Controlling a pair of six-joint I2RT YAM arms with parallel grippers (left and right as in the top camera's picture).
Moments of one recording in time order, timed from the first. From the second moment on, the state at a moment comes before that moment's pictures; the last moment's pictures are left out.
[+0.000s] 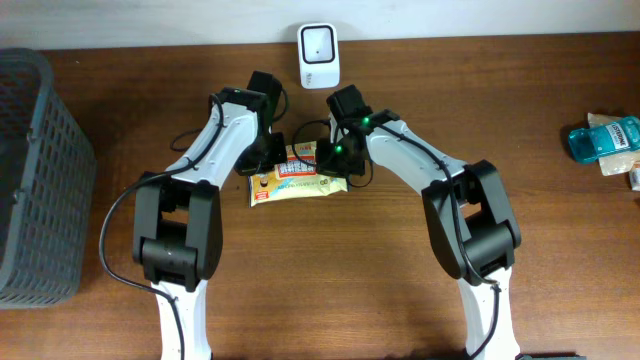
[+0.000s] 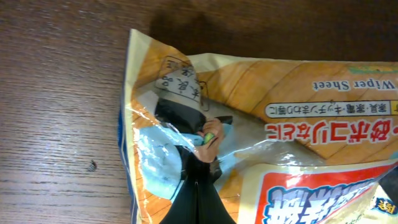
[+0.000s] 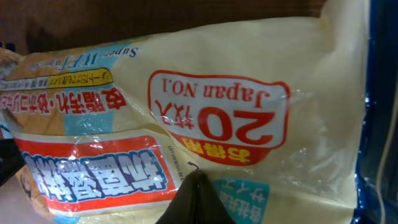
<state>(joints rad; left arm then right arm) -0.27 2.20 1.75 -1.08 0.00 -0.41 0.43 2.24 1.65 -0.66 -0.38 0.50</state>
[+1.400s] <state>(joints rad) -0.17 2.20 1.90 -1.18 0.00 -0.41 0.29 2.14 1.66 -0.92 -0.23 0.31</state>
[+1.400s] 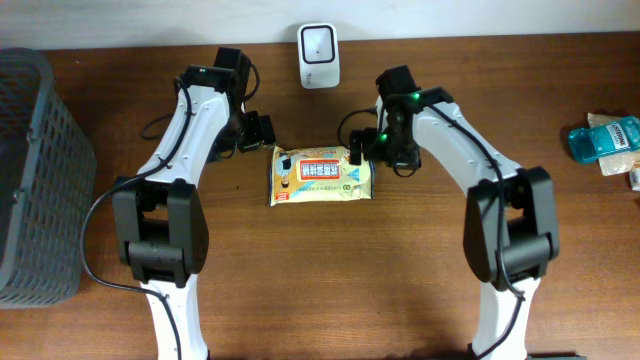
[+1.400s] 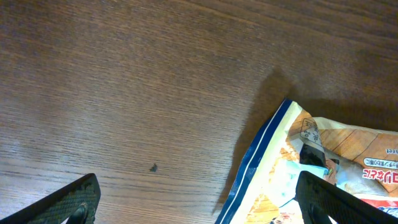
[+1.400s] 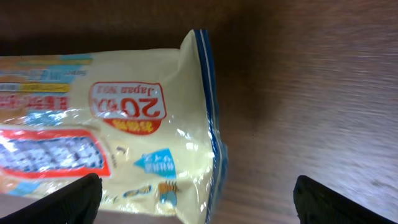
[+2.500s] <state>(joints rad) -0.17 2.20 1.90 -1.19 0.00 -0.41 0.27 1.89 1.69 -1.03 -0.06 0.32</state>
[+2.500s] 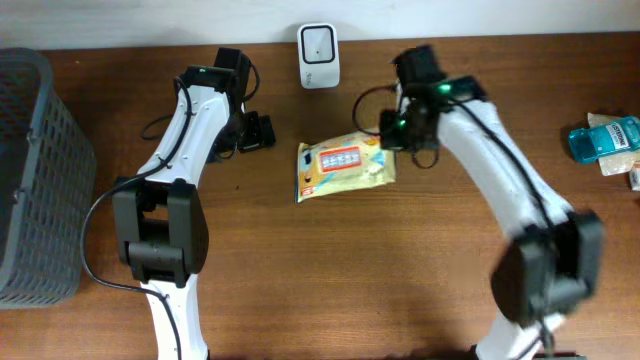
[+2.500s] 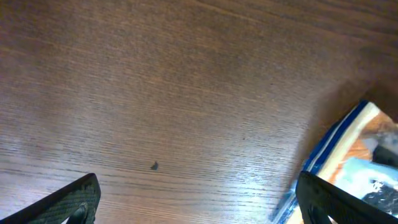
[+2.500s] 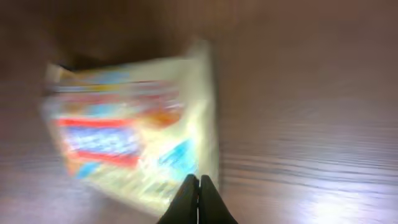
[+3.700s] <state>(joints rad) -0.28 2.20 1.58 -0.68 0.55 -0.37 0.06 1.93 1.71 -1.07 -0.17 0.26</state>
